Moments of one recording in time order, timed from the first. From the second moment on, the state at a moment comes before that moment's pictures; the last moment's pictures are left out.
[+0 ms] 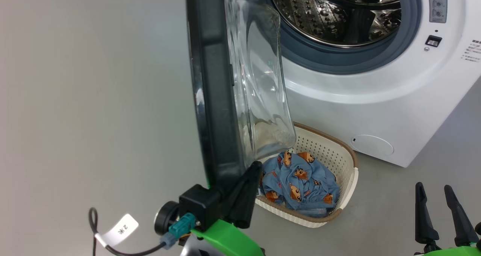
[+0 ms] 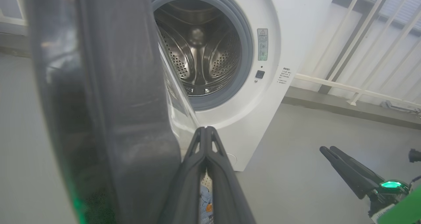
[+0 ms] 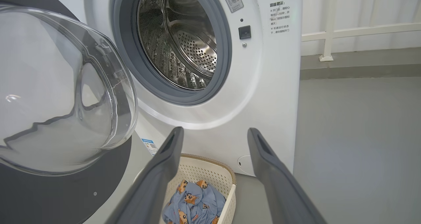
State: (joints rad) left arm -0.26 0.11 -0.74 -0.17 -0.51 0.35 0.00; right arm 0.09 -0.04 -0.24 0.04 0.26 0.13 -0.26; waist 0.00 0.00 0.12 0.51
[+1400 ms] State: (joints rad) left arm -0.24 0.18 -0.50 -0.12 -0.53 0.47 -0.12; right arm -0.03 -0.12 -0.11 0.13 0.26 0.13 -0.26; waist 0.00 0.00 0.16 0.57
